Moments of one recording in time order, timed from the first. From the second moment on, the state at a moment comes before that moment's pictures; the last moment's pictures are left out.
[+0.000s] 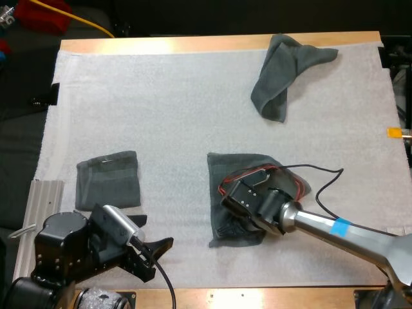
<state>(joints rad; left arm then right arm) -0.21 0.46 -0.77 1.21 0.59 -1.68 0.98 1.63 -0.93 0.71 0.08 -1.35</state>
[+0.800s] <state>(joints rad) -0.45 0.73 -0.71 1.13 0.66 -1.68 0.98 1.36 -0.93 1.24 0.28 -1.48</state>
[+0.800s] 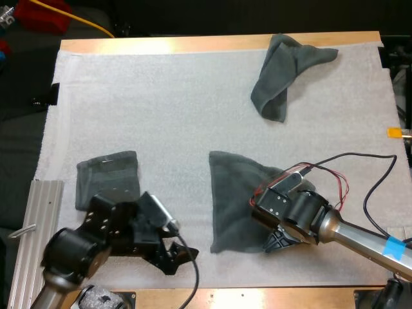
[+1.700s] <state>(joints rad) -0.65 0.92 -0.71 1.05 0.52 -1.65 0.98 1.12 -0.77 1.31 0.29 -1.74</state>
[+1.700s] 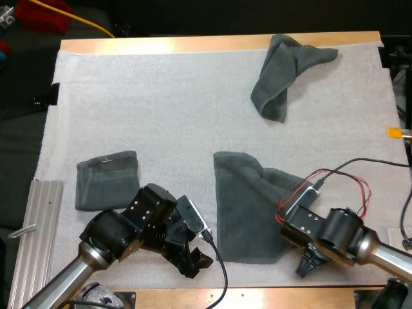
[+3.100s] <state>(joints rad) -0.86 1.19 -0.70 0.99 0.38 -1.65 0.85 0.95 -0.59 1.29 0.16 -1.19</state>
